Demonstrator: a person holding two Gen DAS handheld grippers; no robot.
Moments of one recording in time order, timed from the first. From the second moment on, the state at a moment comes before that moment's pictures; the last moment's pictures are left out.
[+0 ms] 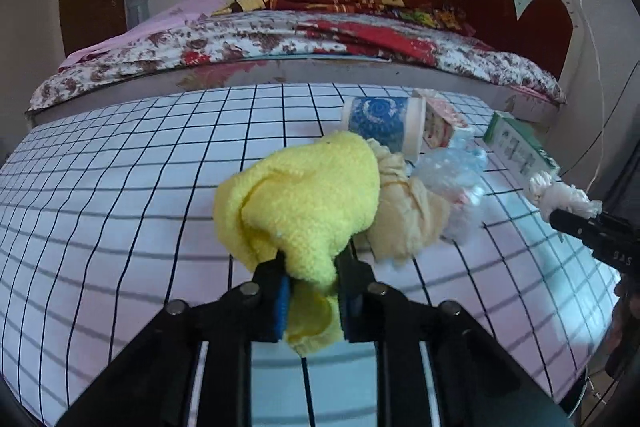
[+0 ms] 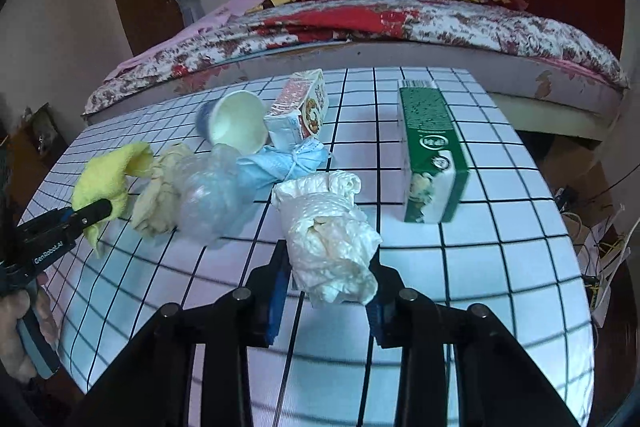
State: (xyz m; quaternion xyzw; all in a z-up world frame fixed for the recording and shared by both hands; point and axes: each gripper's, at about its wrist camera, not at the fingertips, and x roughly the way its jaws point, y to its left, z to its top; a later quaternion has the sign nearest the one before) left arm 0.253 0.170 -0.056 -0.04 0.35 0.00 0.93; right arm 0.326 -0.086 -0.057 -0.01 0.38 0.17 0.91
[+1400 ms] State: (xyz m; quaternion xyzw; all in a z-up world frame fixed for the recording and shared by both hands) left arm 0.091 -0.051 -0.019 0.04 0.29 -0.20 0.94; right arm 0.056 -0.257 -0.003 0.05 0.28 0.05 0.96
